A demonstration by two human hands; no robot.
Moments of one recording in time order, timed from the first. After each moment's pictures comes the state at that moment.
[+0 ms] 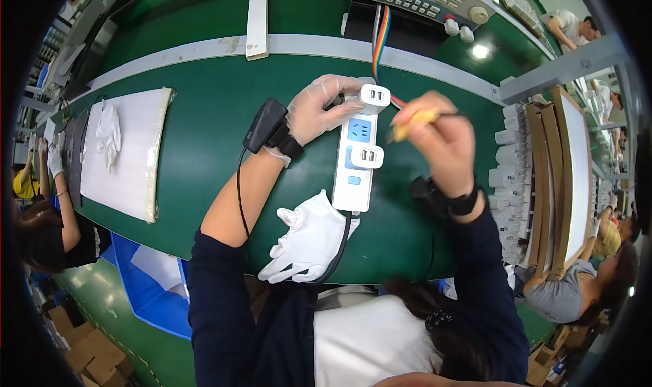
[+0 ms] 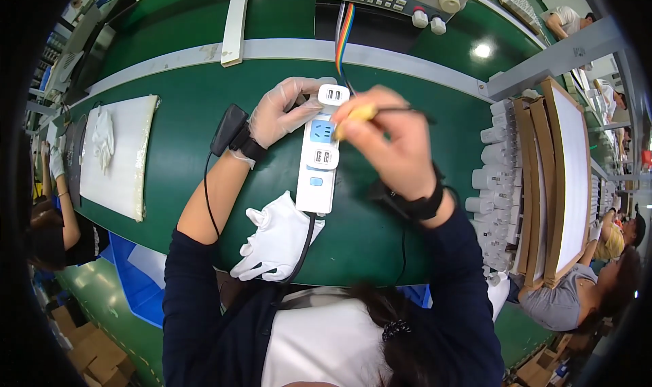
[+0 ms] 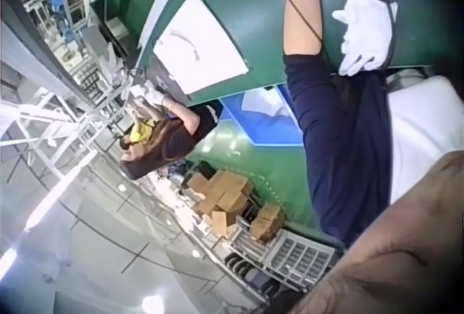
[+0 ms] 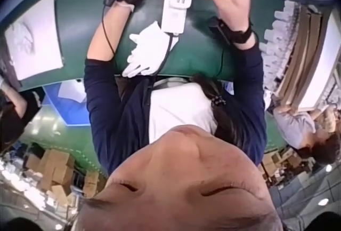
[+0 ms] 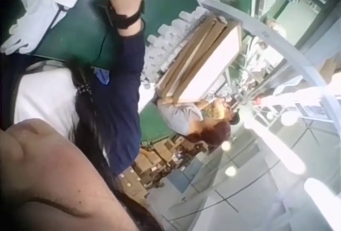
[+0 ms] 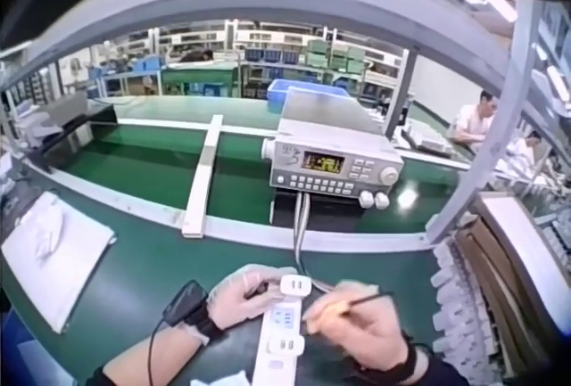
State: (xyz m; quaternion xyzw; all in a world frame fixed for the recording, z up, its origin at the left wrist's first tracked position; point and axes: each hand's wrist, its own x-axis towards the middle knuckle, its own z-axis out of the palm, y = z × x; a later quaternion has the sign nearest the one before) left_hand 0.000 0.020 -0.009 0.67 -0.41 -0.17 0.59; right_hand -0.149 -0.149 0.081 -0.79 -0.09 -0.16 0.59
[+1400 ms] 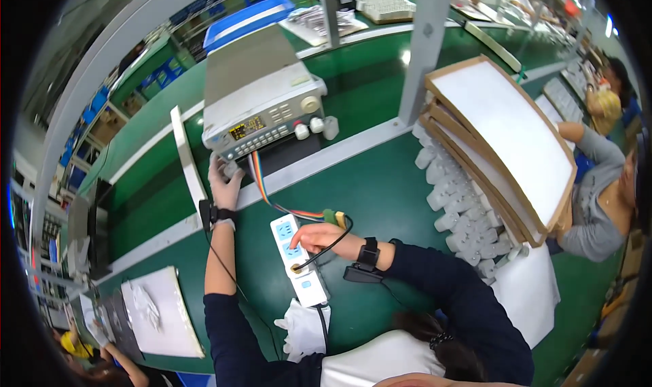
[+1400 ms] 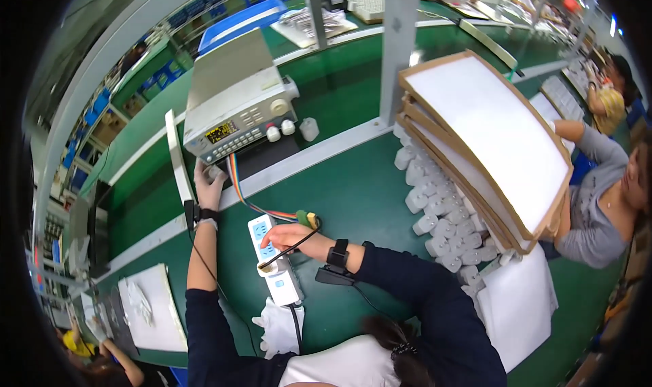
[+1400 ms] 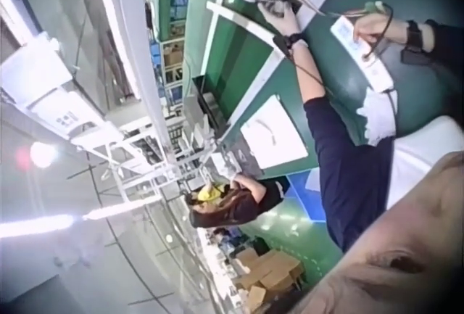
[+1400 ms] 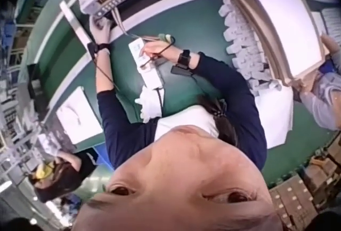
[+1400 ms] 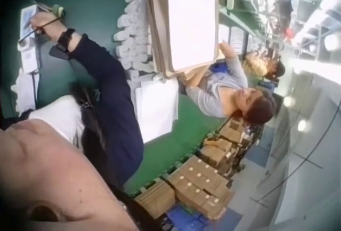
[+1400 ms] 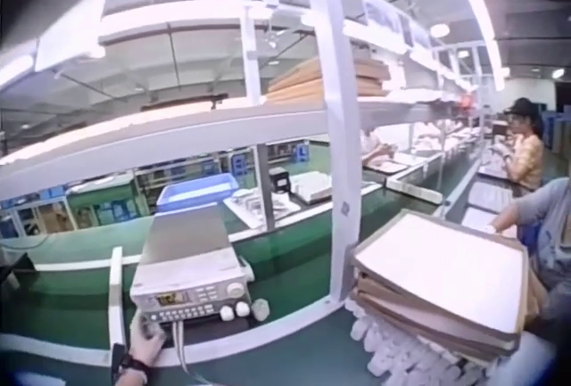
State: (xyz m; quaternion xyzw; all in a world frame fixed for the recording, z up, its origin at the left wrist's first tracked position) left_hand 0.162 -0.047 -0.029 0.77 -0.29 0.04 0.56; right_hand -0.140 -0.160 -0.004 -0.51 -0.04 0.03 0.86
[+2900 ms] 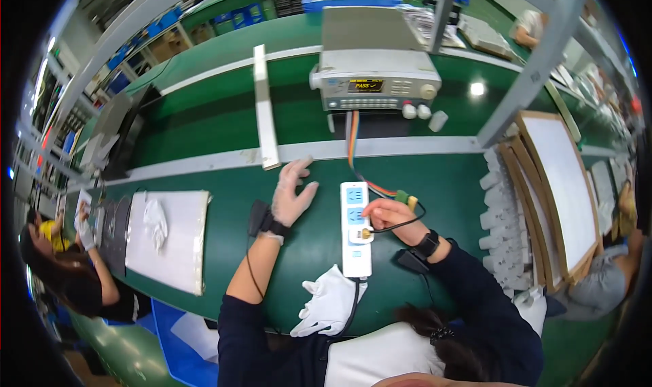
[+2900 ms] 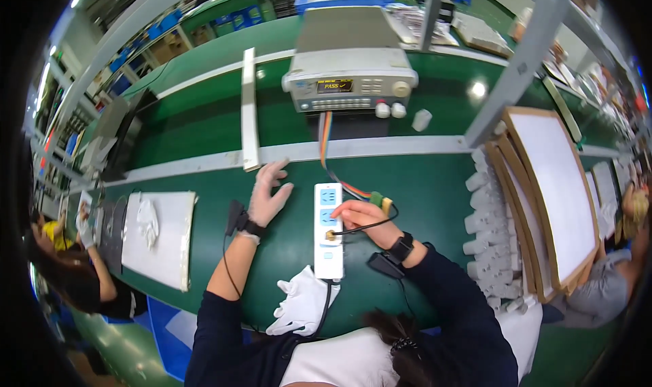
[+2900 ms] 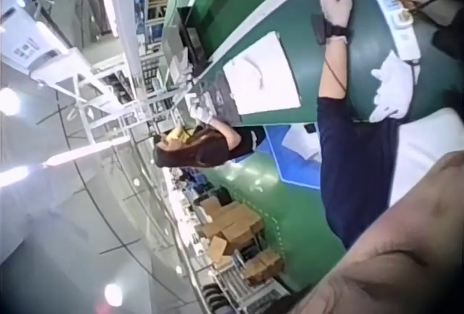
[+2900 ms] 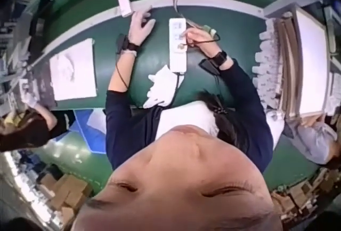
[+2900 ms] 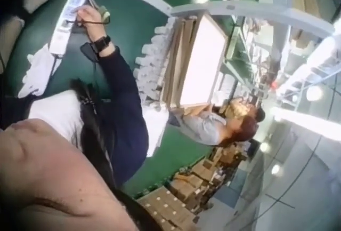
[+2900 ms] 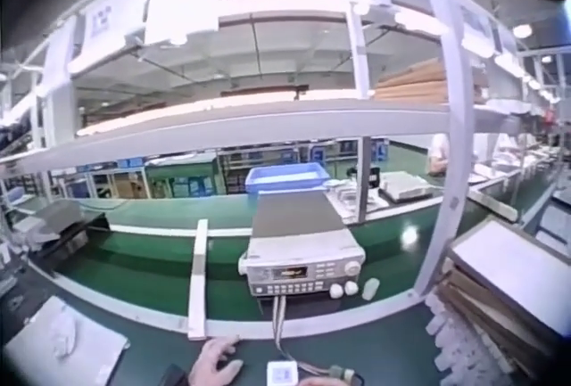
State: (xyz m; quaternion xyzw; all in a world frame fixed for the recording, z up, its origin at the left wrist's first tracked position) left_hand 0.034 0.053 -0.009 0.79 -0.38 -0.01 0.49; right_hand -0.145 -0.160 -0.001 -0.57 0.02 0.06 0.82
